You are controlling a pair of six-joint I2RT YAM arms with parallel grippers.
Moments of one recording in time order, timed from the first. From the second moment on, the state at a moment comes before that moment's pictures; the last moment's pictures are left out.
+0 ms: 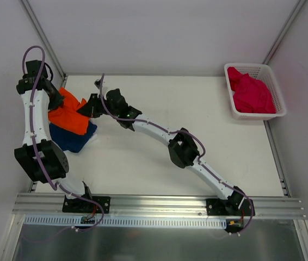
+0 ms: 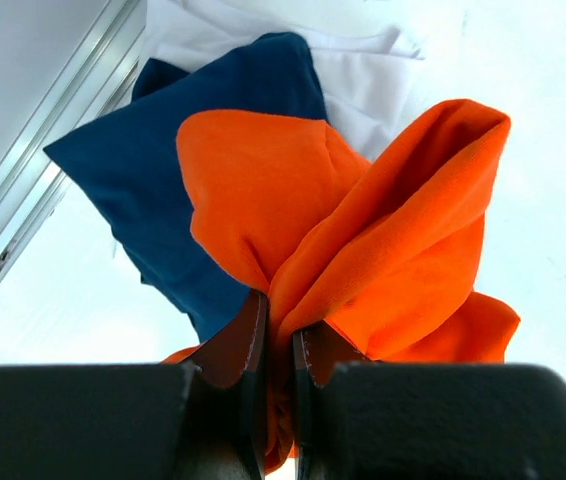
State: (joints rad) left arm 0.32 1.61 1.68 -1.06 -0.14 -0.40; right arm 0.98 2.71 2.53 0.13 -0.37 0.81
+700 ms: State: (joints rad) left arm 0.42 1.42 1.27 -0.68 -0.40 -0.49; right arm 0.98 2.74 2.27 0.16 -0.60 0.82
